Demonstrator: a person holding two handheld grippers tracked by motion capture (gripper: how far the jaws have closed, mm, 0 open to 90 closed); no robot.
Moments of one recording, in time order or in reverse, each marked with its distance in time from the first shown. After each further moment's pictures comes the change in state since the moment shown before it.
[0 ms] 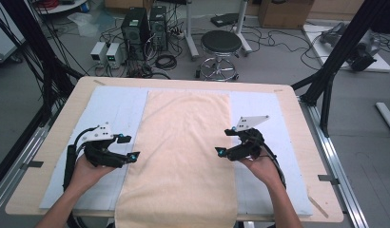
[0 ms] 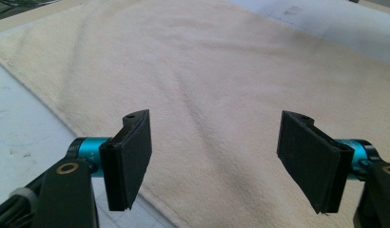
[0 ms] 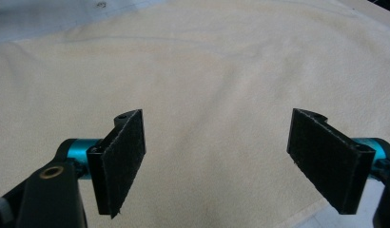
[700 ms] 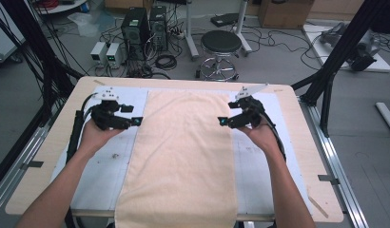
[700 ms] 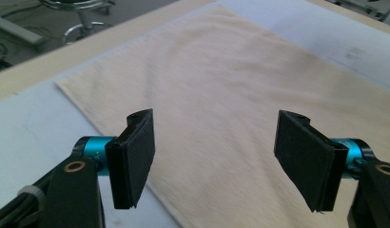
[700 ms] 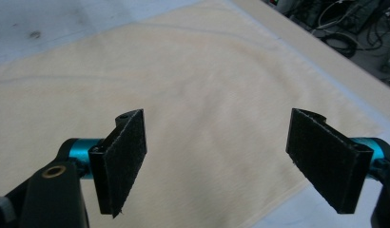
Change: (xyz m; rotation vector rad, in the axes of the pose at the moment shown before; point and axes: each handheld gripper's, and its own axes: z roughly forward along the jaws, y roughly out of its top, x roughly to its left) left arm 0.081 0.070 0.028 0.012 0.086 -0.063; right arm -0.072 0.060 0.000 0.016 -0.106 0.017
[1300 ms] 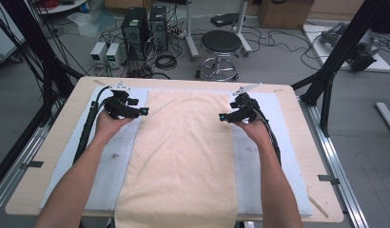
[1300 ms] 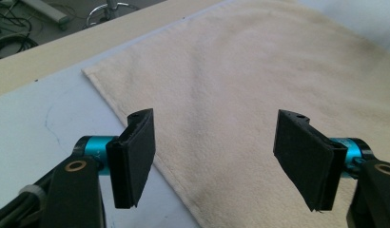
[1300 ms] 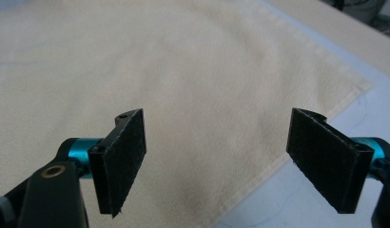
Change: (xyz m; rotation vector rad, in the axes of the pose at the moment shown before) left arm 0.033 -0.015 0.056 0.062 0.074 -0.070; right arm -0.042 -0.033 0.050 0.106 -0.049 0.117
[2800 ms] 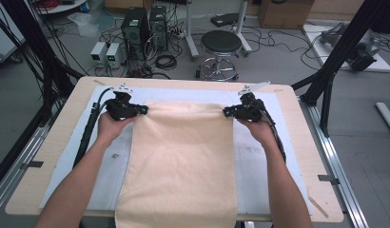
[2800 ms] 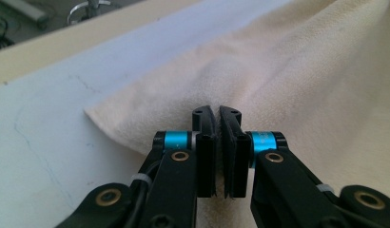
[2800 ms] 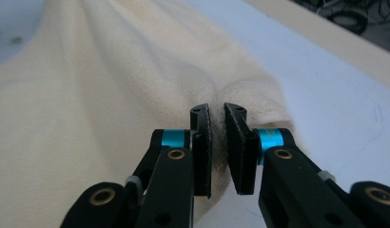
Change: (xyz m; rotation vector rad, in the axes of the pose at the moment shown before) left arm -0.022 0.010 -0.029 -0.029 -0.067 0.035; right arm 0.021 0.010 -0.045 -0.091 0.091 -0.035
